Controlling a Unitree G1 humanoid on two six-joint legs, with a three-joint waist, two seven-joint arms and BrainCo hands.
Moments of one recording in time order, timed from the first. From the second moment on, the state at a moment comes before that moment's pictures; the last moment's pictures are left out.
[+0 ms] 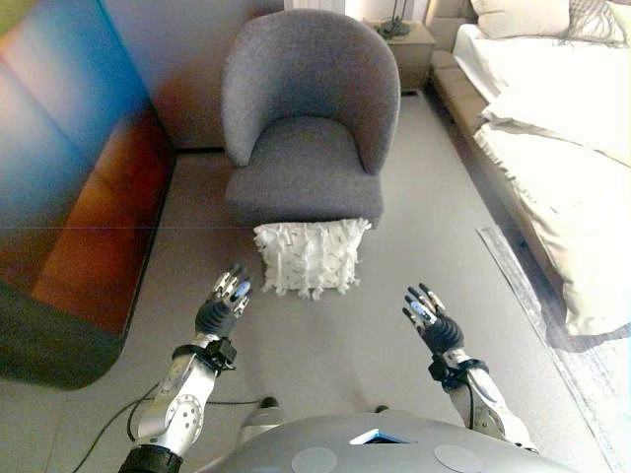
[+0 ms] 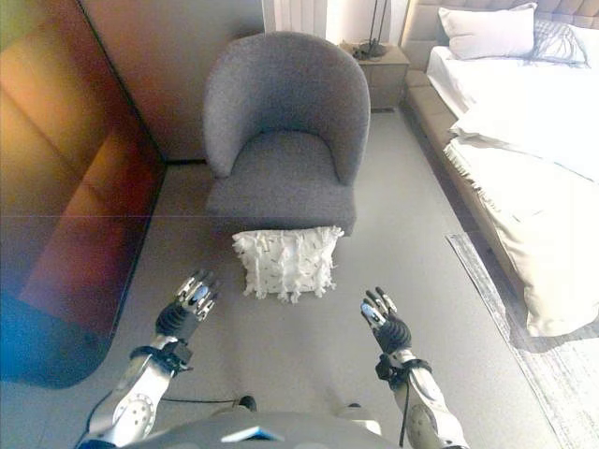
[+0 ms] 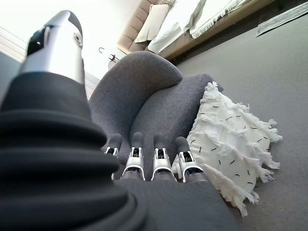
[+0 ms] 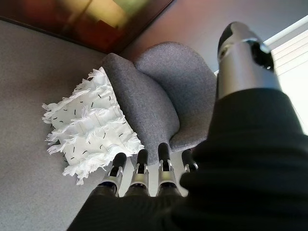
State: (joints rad) left arm 0.31 0.37 -0.16 0.11 -0.84 -0.06 -0.08; right arm 0.32 -0.32 0.25 0.23 0.80 -0.12 0.07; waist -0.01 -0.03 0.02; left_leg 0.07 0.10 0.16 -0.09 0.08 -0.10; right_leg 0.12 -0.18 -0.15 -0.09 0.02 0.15
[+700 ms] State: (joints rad) left arm 0.32 0.38 -0.13 0.10 -0.80 -0.08 -0.07; right arm 0.33 -0.31 0.27 0.23 0.80 -0.11 0.06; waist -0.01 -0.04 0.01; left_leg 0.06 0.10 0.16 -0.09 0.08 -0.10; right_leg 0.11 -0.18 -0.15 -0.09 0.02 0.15
